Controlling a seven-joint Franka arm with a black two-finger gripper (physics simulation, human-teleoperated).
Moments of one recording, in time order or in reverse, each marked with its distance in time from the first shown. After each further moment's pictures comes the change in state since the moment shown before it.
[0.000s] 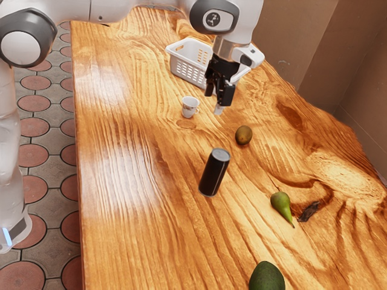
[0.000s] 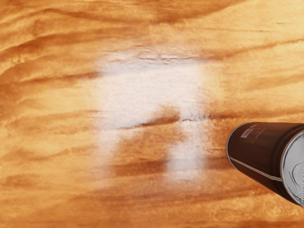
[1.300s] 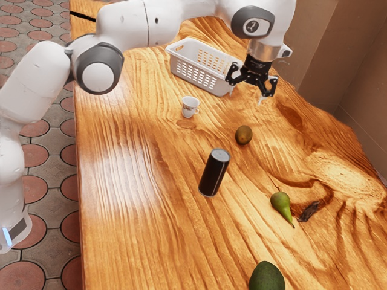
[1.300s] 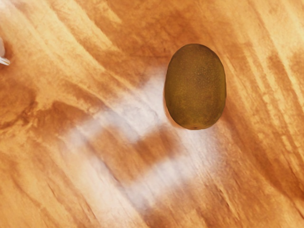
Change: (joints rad) arm 0.259 0.585 -0.300 0.713 0.203 -0.127 -1.027
